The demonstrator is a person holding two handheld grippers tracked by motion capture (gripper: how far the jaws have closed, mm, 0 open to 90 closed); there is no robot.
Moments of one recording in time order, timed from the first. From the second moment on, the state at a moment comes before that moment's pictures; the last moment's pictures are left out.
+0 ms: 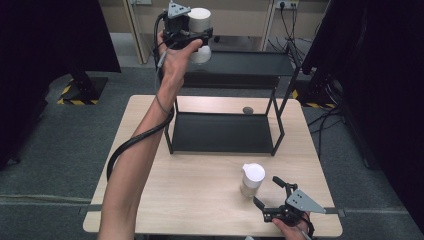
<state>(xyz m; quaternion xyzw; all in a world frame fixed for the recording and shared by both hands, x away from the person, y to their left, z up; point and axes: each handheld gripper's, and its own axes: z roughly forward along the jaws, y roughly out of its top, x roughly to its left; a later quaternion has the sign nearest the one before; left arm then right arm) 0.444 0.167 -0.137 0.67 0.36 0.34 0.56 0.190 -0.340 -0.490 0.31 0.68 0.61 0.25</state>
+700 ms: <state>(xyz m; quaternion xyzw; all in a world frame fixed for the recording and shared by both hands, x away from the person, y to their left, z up) 0.457 0.160 -0.159 0.66 0.37 0.34 0.56 0.190 -0.339 -0.490 0.30 0.69 0.61 0.25</state>
